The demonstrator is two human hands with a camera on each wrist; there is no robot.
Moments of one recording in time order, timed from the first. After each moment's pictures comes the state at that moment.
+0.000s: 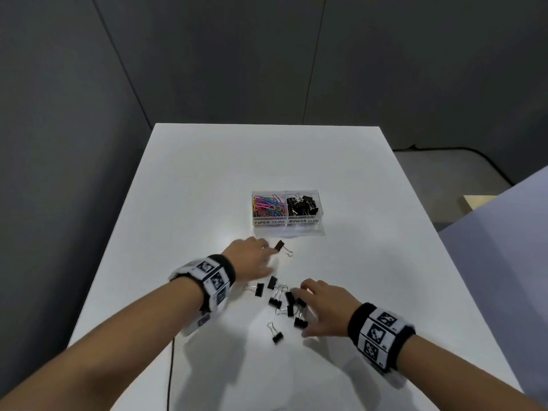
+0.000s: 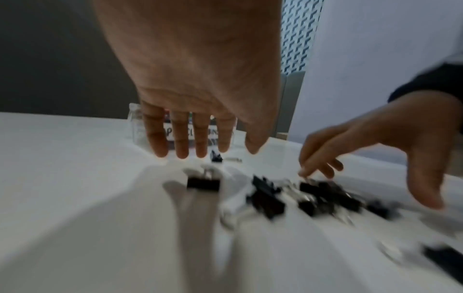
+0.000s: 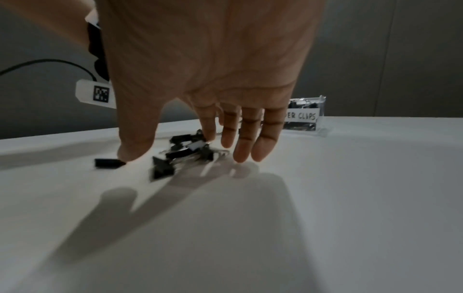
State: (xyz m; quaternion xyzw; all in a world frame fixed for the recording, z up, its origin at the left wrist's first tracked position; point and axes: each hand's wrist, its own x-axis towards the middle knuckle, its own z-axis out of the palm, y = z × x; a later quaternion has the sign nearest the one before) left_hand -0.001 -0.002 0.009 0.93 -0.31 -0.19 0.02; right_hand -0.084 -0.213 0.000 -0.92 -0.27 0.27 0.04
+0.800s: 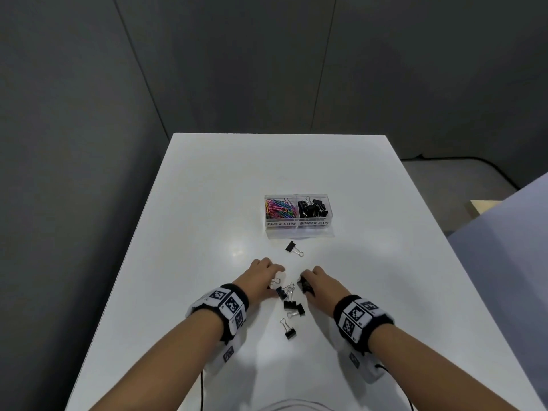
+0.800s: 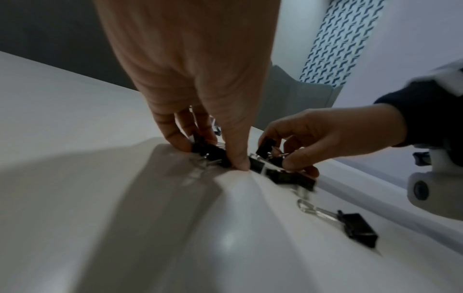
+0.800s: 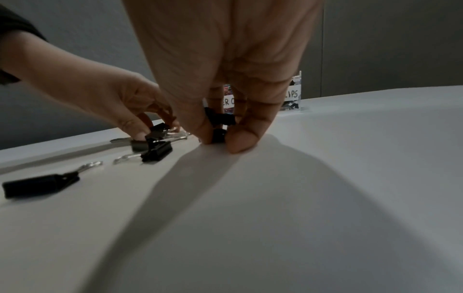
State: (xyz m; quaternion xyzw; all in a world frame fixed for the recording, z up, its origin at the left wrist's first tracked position) left_hand -0.046 0.002 -0.021 0.93 -0.20 -0.24 0.18; right_hand -0.066 -0.183 -0.023 -0.95 -0.10 0.24 0.15
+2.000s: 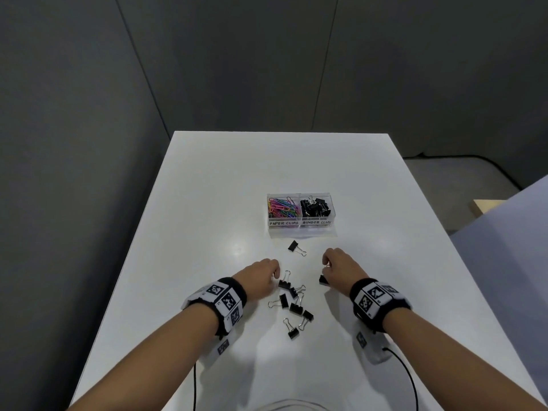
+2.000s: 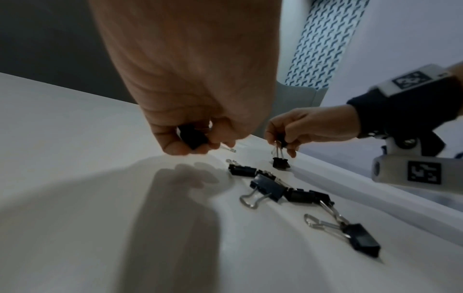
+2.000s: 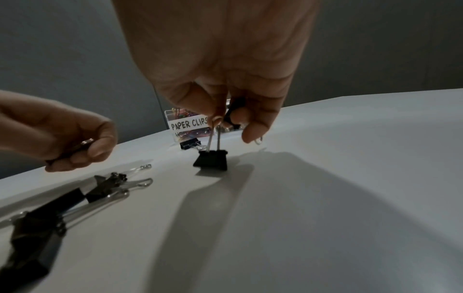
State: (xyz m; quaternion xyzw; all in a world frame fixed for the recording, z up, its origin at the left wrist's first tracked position) left_hand -0.042 0.009 -0.006 0.93 -0.18 -0.26 0.20; right_hand -0.038 -0.206 -0.006 -0.96 0.00 0.19 0.21
